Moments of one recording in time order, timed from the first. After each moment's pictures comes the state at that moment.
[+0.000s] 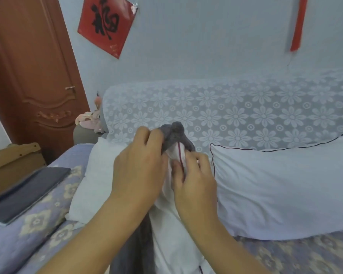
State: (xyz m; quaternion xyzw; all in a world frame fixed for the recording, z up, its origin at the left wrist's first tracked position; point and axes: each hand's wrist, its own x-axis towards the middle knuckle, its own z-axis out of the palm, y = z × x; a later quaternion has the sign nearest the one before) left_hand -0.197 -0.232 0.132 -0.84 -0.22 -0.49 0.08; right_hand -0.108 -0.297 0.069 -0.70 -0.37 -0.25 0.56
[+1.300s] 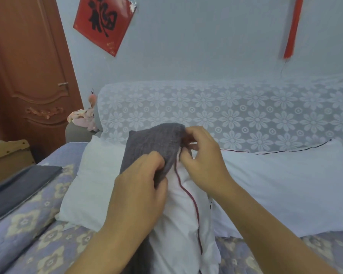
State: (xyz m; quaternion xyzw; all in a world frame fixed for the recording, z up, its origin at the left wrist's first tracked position) left_hand -0.223 -0.254 0.108 -0.86 -0.21 -0.46 -0.08; right_hand -0.057 -0.306 0.117 -0.61 -0.53 -0.15 0.57
